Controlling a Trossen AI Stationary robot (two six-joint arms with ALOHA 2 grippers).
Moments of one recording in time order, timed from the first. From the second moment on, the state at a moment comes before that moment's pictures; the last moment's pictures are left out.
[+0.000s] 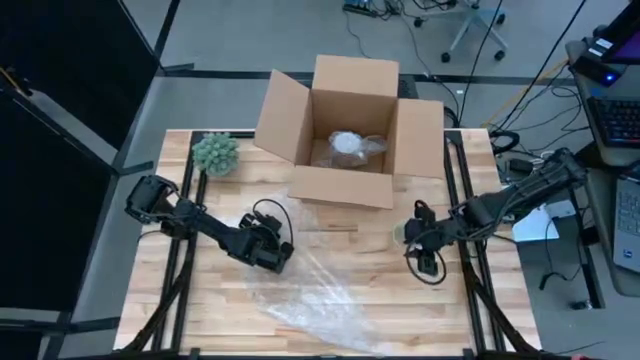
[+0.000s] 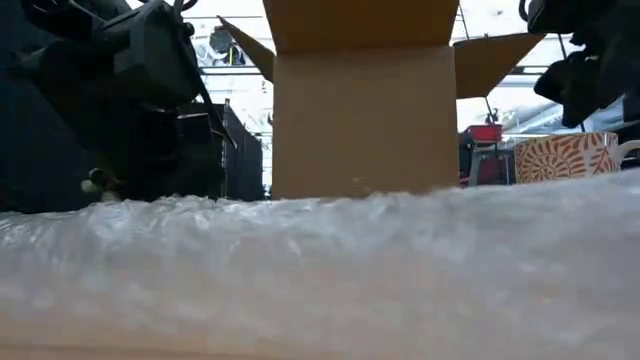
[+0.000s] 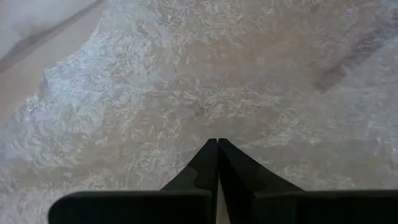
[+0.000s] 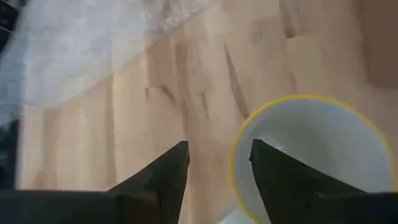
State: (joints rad) left arm -0.35 1.73 0.75 -0.43 -0.69 -1.17; right arm 0.44 0.98 0.71 -0.77 0.16 0.57
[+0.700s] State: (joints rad) left arm -0.39 1.65 0.94 -0.37 -0.61 -0.70; right arm 0.43 1.20 0.72 -0.89 0.15 0.51
